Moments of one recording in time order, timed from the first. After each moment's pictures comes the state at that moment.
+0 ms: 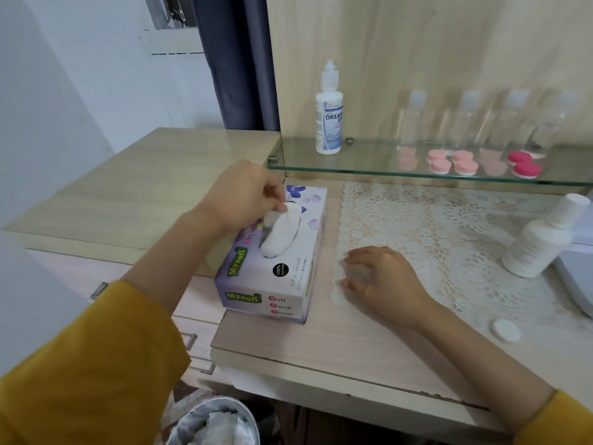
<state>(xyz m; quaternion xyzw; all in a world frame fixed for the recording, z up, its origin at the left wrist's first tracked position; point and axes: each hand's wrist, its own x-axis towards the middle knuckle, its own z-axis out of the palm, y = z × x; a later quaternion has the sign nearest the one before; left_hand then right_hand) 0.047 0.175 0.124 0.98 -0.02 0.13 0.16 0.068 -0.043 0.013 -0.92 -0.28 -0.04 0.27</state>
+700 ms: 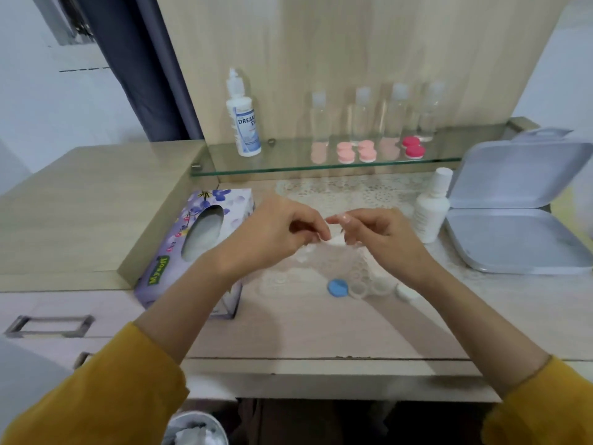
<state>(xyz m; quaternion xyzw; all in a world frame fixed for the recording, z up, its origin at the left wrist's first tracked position) 0.036 0.043 0.104 0.91 -0.24 0.08 0.32 0.054 -0.135 0.070 -0.79 -0.23 -0.02 0.57</state>
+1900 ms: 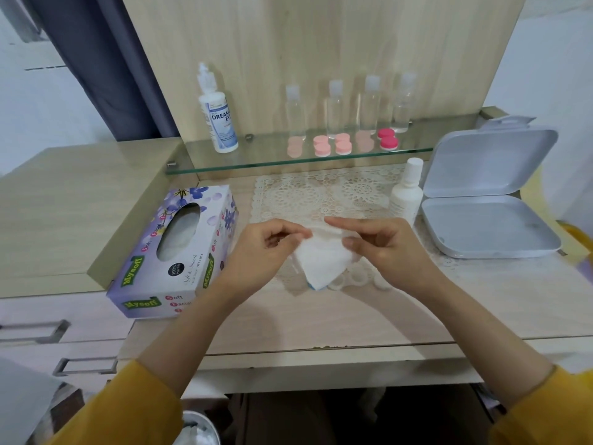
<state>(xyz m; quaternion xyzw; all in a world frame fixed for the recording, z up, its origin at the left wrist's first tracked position) 0.017 0.019 0.067 0.82 -0.07 0.05 0.57 0.045 -0.171 0.046 -0.74 -0.26 -0.02 0.62</state>
